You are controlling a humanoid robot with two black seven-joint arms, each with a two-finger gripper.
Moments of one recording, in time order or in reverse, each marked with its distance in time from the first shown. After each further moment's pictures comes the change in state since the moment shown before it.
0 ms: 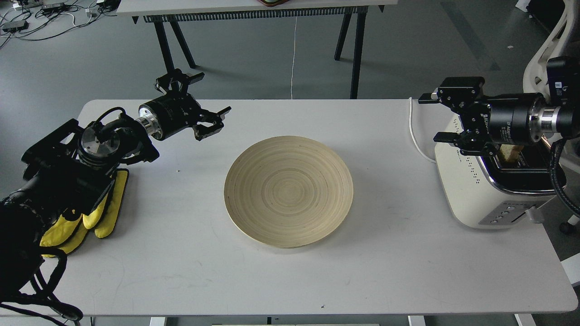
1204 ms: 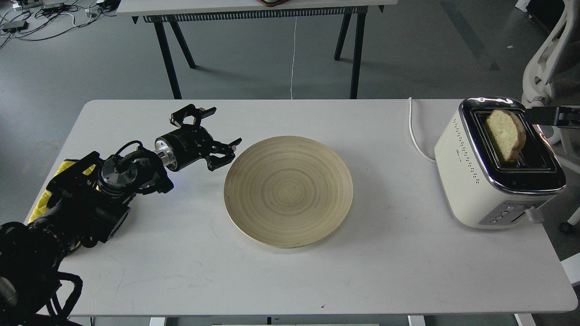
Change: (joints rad) left arm 0.126 -0.083 -0.001 0.011 -0.006 0.000 -0.014; right arm 0.193 -0.363 -0.137 0.252 -0.945 0.000 -0.061
